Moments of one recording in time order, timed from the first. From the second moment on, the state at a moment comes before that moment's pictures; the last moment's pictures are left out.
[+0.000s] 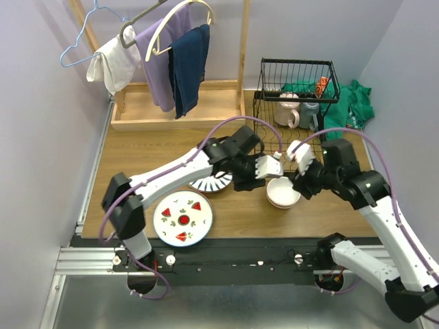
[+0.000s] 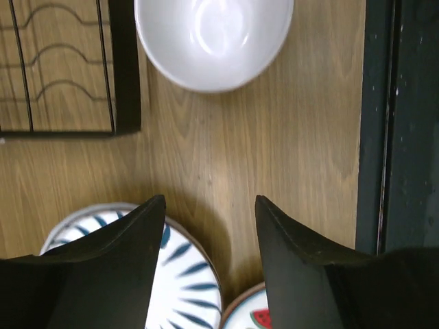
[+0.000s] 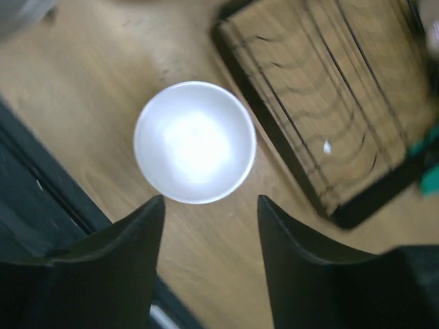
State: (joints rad) left arm -0.93 1.62 1.45 -0.79 0.36 0.60; right arm 0.46 0.89 1.04 -1.00 -0.24 -0.61
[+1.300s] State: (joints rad) left arm -1.16 2.11 1.78 -0.67 0.41 0.44; right arm -0.01 0.92 1.12 -0.85 0.07 0.08
